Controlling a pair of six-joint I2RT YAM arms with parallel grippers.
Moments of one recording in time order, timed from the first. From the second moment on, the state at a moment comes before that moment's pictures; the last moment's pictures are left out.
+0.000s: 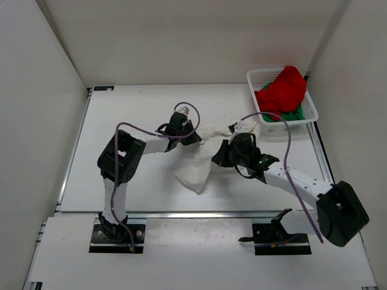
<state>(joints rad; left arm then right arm) -0.56 2.03 1.19 0.21 0.14 -0.74 0.63 1.28 0.64 0.01 -0.12 0.64</state>
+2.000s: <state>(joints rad) -0.22 1.35 0.87 -0.23 -0.14 -0.56 0.13 1.55 0.92 -0.07 -0.22 0.56</state>
